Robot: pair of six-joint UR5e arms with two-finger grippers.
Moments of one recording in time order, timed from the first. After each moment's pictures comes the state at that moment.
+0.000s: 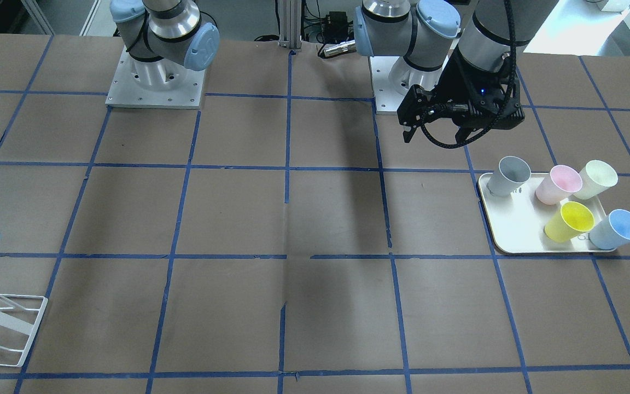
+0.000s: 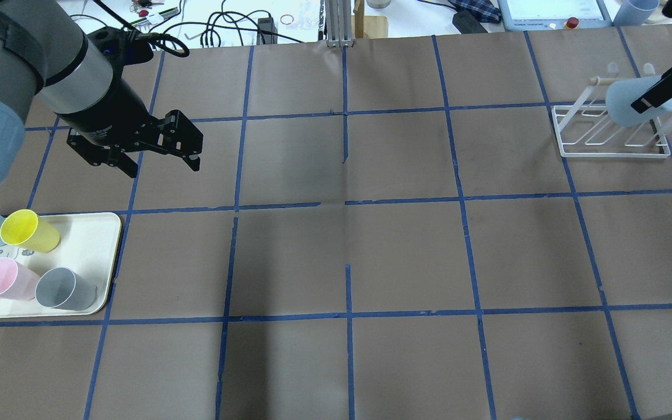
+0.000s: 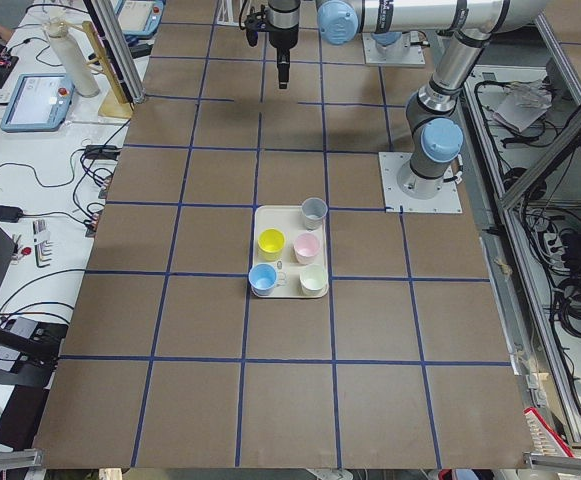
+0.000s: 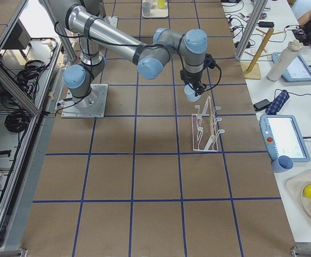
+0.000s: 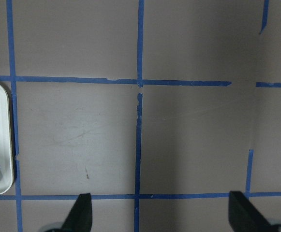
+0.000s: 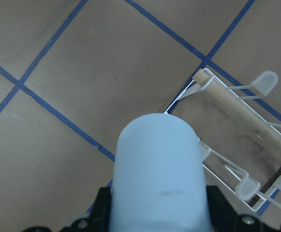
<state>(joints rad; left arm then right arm) -1.52 -1.49 -1.70 -1.51 1.47 0.03 1.07 -1.38 1.54 -1.78 -1.41 -1.15</state>
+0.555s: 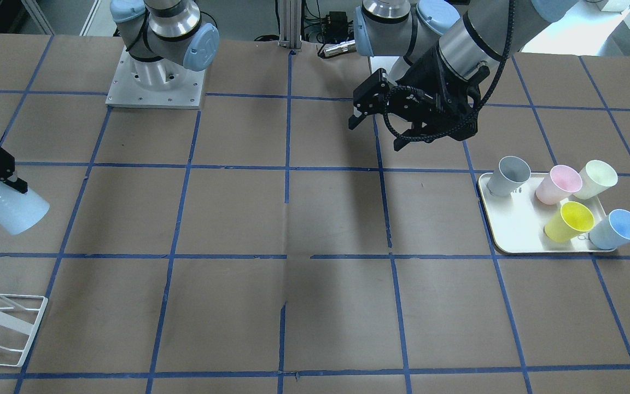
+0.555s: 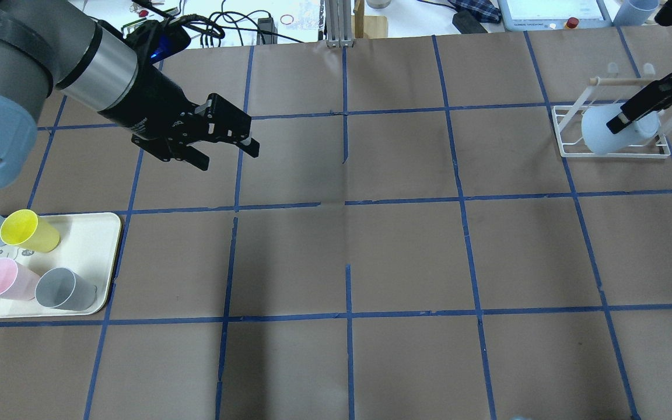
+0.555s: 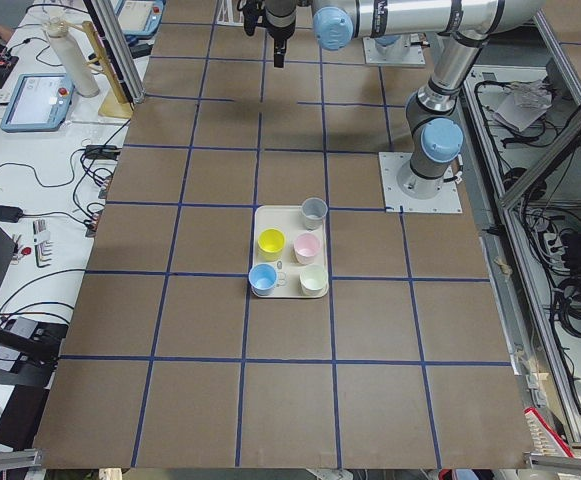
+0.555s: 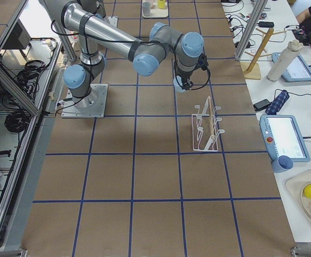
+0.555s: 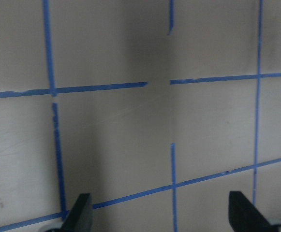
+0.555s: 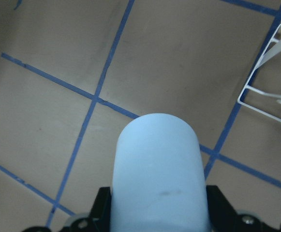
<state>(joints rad) -1.52 -1.52 -1.72 -1.52 1.00 0.15 1.06 -1.39 1.55 -1.52 -1.27 -0.89</state>
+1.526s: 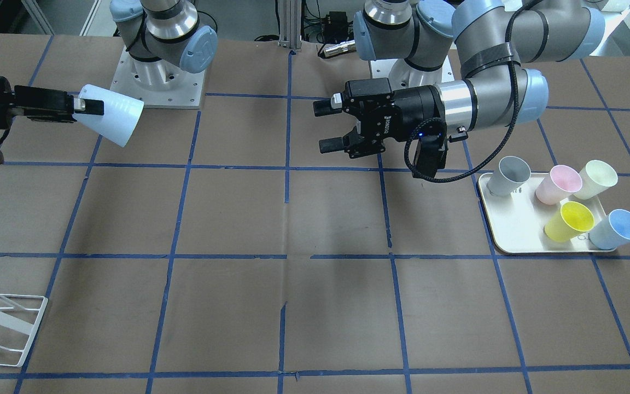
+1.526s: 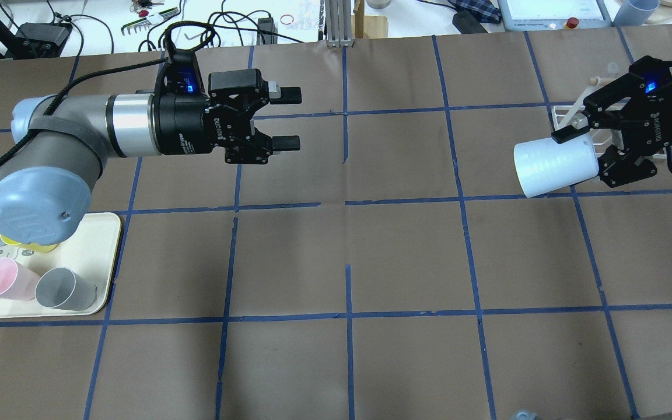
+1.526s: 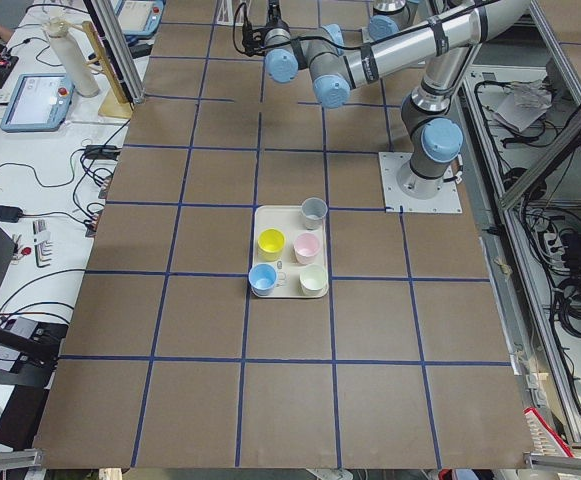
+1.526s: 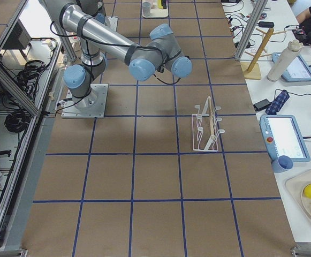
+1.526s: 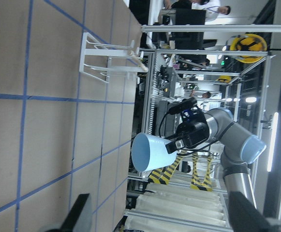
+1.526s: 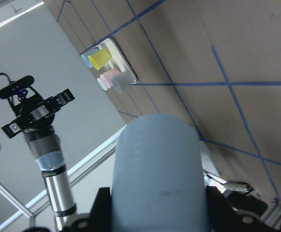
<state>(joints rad) -1.44 -1.59 -1.99 -1.45 0.14 0.27 1.01 -1.39 1.55 -0.58 -0.82 -0.63</state>
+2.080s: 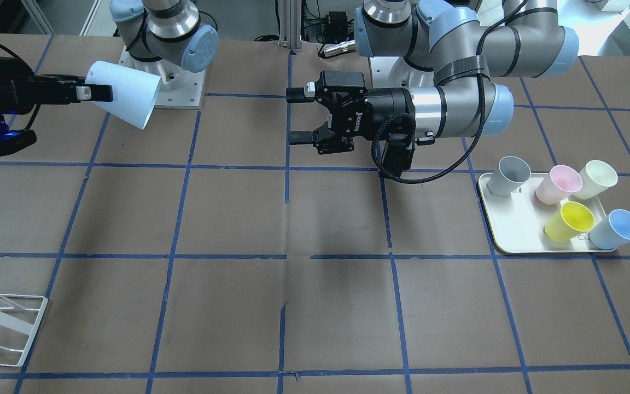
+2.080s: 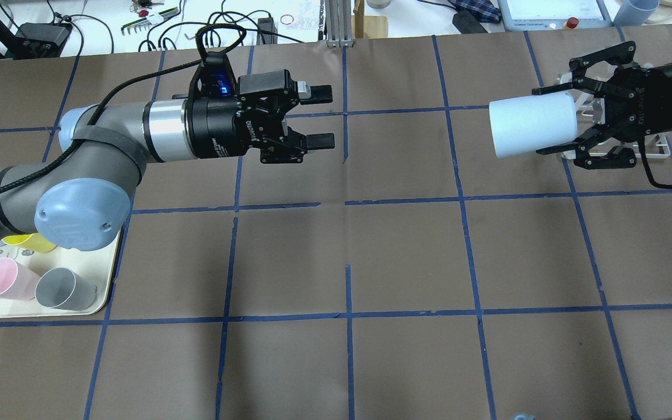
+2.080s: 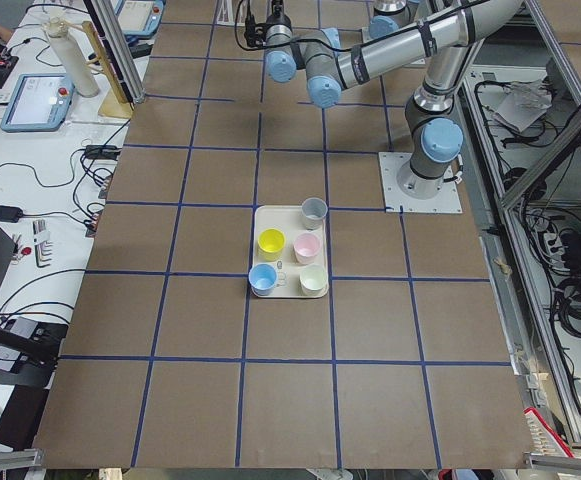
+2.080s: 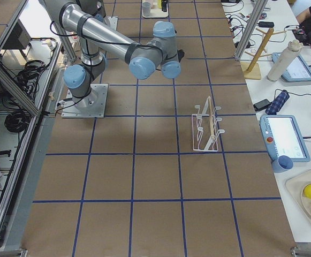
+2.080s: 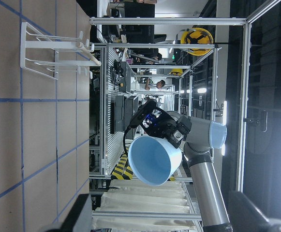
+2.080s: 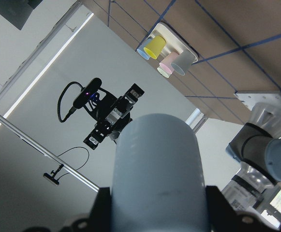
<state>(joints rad) -1.52 -1.63 -2.00 -1.37 0.01 0.28 1.05 -1.40 1.55 -0.32 -0.60 -0.47</state>
